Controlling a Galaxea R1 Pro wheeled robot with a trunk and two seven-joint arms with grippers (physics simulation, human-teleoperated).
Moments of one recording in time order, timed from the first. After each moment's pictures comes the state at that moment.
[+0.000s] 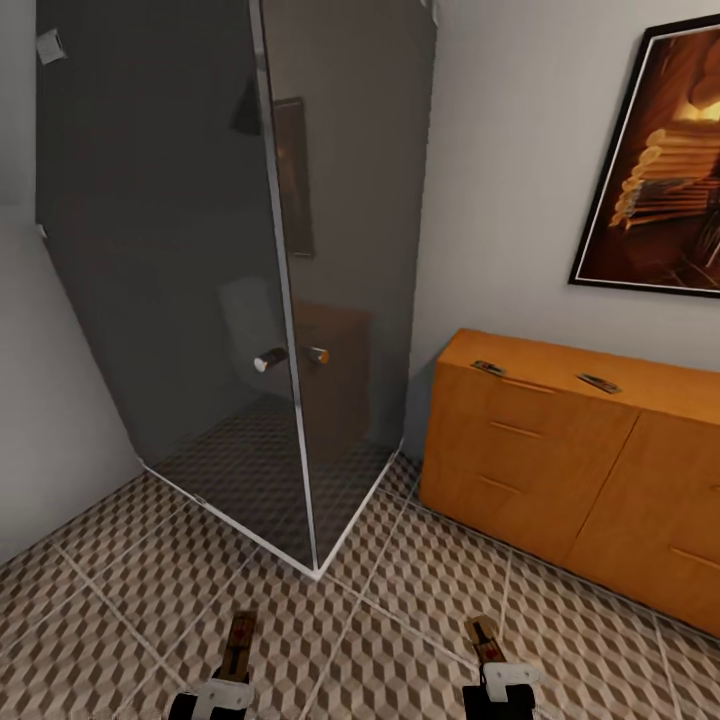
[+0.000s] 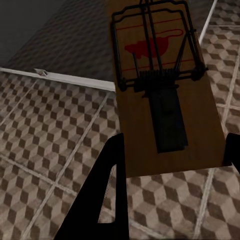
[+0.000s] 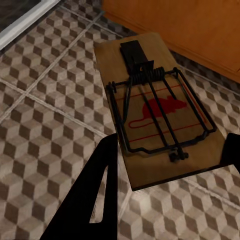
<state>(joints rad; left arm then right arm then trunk) -0.42 -0.02 -0.70 0.08 0.35 -0.78 0.31 -0.20 0.06 0.04 -0.54 0.13 -0.26 -0.24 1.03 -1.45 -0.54</state>
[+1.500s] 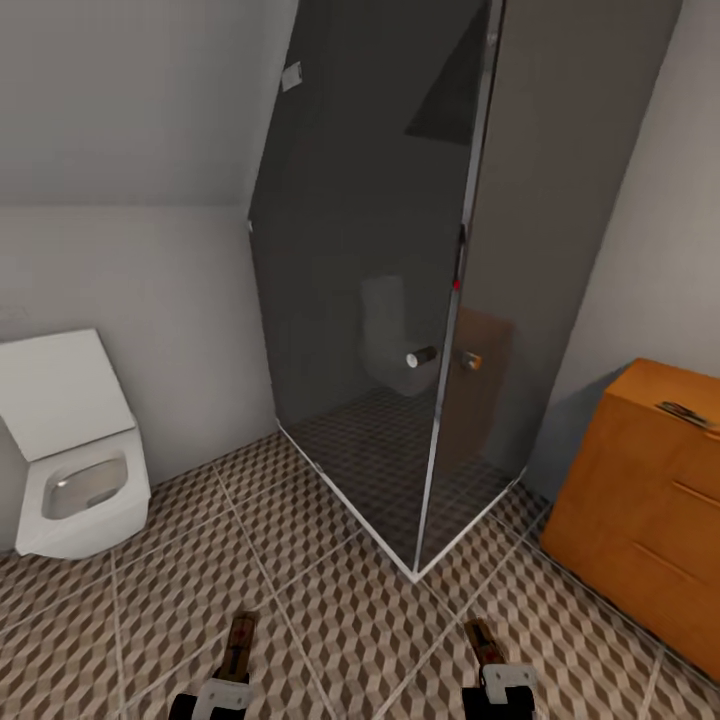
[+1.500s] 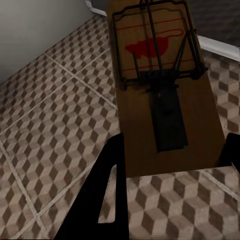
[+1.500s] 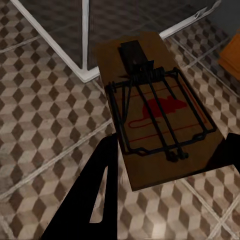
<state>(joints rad) -0.42 -0.02 -0.70 0.08 0.35 -0.78 0.31 -0.20 0.06 0.04 -0.53 0.13 -0.26 -0.24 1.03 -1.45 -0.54</state>
